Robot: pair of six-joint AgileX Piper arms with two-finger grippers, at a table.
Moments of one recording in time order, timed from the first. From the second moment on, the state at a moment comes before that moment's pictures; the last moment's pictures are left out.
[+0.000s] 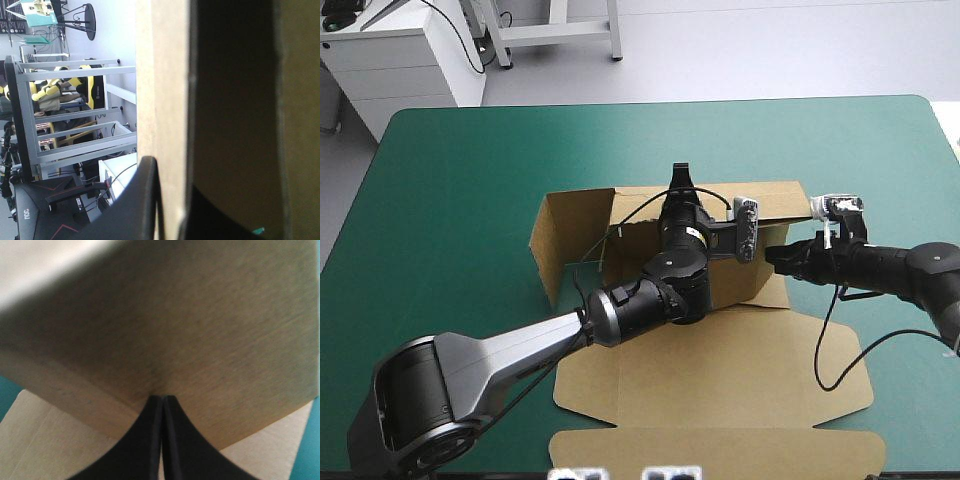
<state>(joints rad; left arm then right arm) -1.12 1.86 -1.59 1.02 0.94 0.10 -0.13 1.36 -0.79 1.18 0.87 -1.12</state>
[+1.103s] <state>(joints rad) -1.12 1.86 -1.59 1.02 0.94 0.10 -0.13 0.86 -0.70 0.73 0.88 -0.61</state>
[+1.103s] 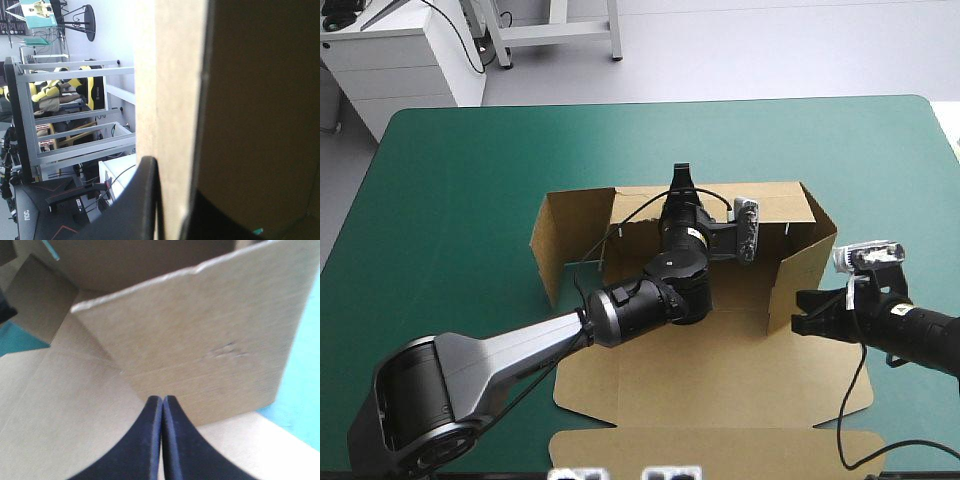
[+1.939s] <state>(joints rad) -1.12 1.86 -1.59 1.02 0.94 0.10 -0.13 1.31 -1.12 0.57 0.71 -0.42</state>
